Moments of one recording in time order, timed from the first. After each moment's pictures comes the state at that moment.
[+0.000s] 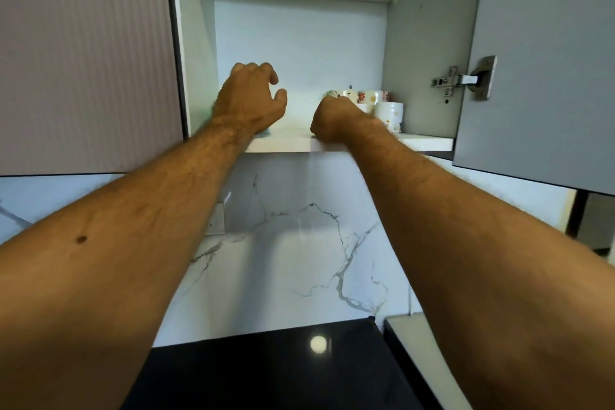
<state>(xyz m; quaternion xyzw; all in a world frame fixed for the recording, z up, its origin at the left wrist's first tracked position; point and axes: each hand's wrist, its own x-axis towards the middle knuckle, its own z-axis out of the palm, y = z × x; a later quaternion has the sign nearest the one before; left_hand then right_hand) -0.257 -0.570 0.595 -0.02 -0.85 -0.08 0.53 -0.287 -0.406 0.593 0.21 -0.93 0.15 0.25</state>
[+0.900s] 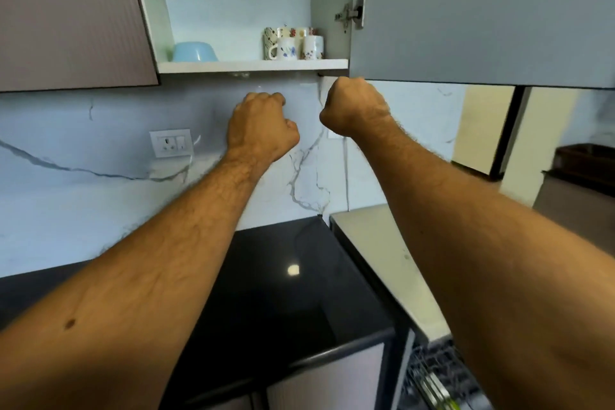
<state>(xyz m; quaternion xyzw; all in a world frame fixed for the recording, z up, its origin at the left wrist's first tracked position) -0.024 -0.388 0.460 0.00 -0.91 -0.10 0.40 -0.049 -0.235 0.495 0.11 -0.94 0.14 0.31</state>
